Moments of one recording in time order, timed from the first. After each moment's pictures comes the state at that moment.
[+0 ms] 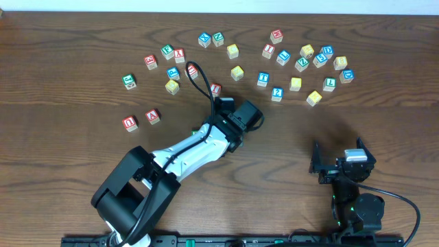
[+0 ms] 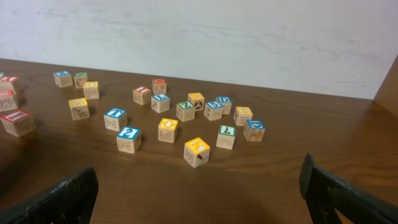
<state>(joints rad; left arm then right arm) -0.76 1.85 1.13 -0.57 -0.33 -0.75 0.03 0.01 0.01 -0.07 -0.01 -0.08</state>
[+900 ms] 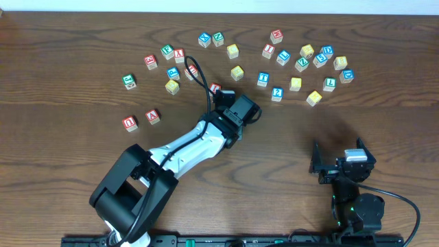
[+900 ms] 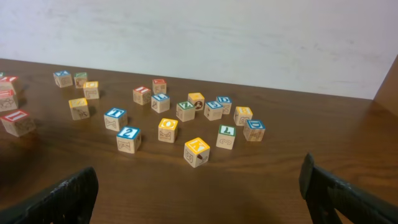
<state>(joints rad) -0.72 1.85 1.13 -0.48 -0.34 -0.64 0.03 0.01 0.01 -0.07 -0.01 -0.08</state>
